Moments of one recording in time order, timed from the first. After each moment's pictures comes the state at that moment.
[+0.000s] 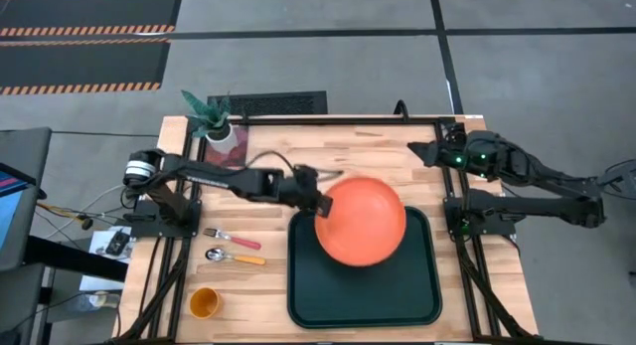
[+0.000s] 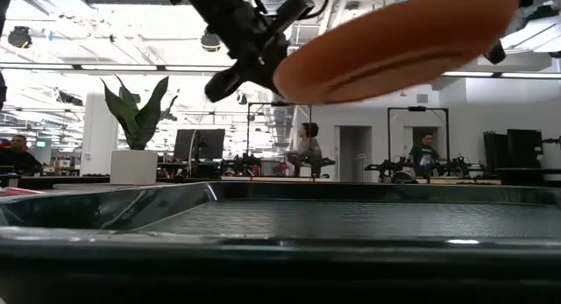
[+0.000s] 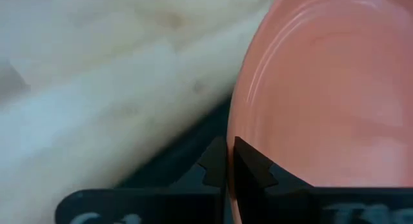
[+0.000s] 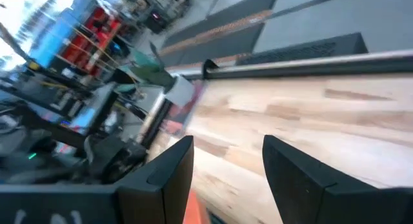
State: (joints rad) left arm -0.04 1.68 1.21 -0.33 -0.20 -1.02; right arm -0.30 0.53 0.73 -0.53 0.26 0.91
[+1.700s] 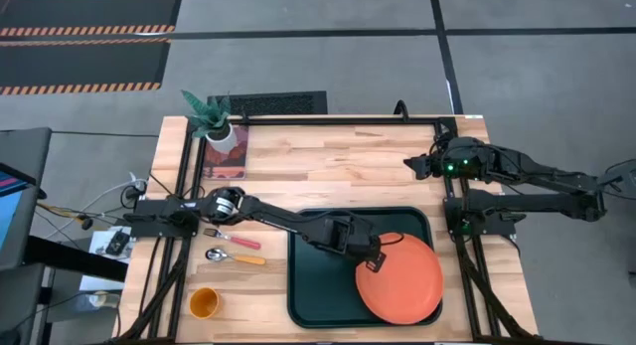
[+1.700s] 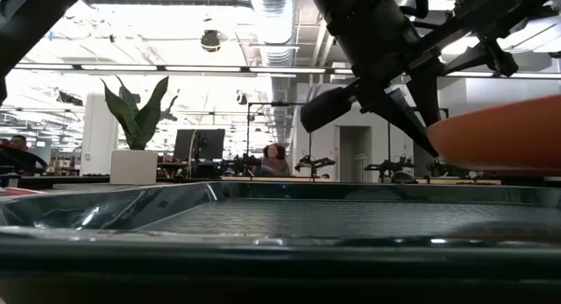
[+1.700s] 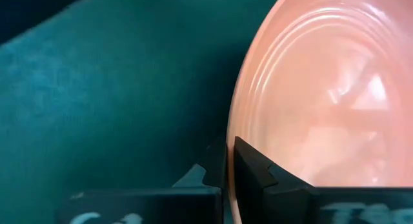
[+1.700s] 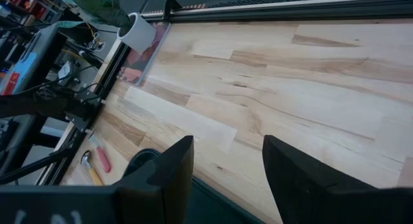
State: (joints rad) left arm -0.25 2.41 2.12 -0.71 -0.20 -1.12; right arm -0.25 0.60 0.73 -0.70 0.23 0.92
